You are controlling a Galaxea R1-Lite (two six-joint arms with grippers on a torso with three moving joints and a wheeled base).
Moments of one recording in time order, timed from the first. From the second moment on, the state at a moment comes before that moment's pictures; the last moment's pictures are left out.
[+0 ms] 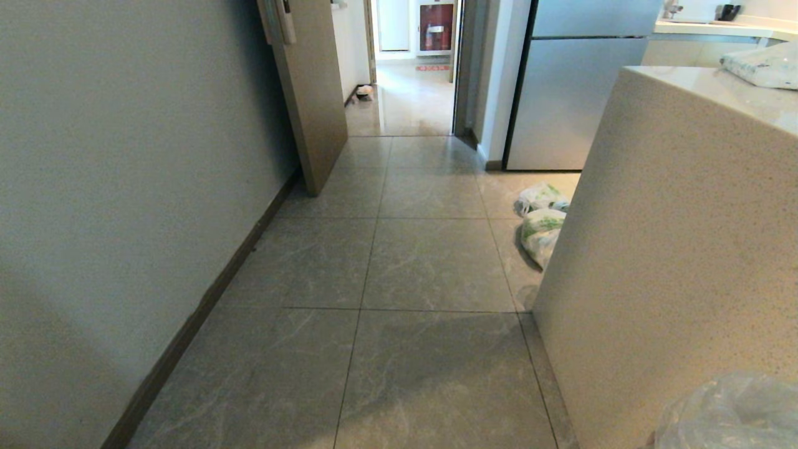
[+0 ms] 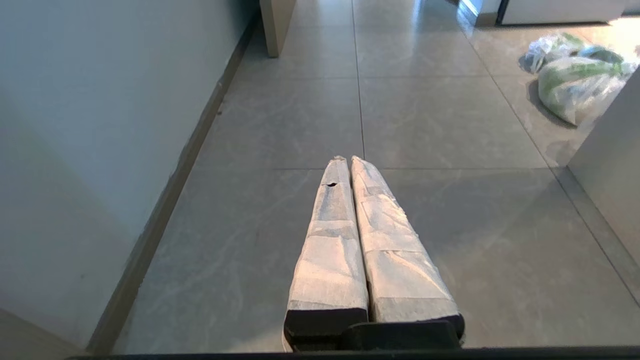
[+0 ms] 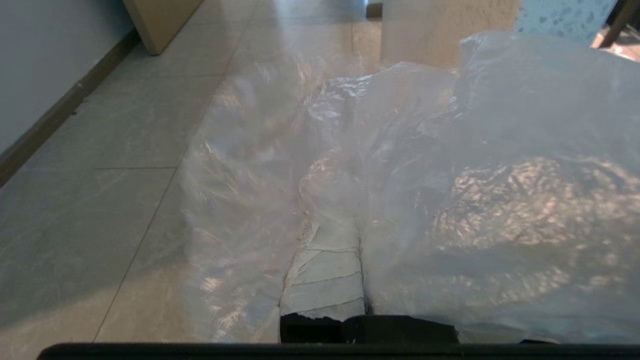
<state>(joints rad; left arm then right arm) 0.00 0.00 0.00 0.00 0.00 0.01 -0.01 0.00 0.00 -0.01 -0.01 0.03</state>
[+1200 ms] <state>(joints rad) 0.00 0.00 0.00 0.00 0.00 0.00 -0.01 0.00 0.00 -0.01 -0.01 0.03</state>
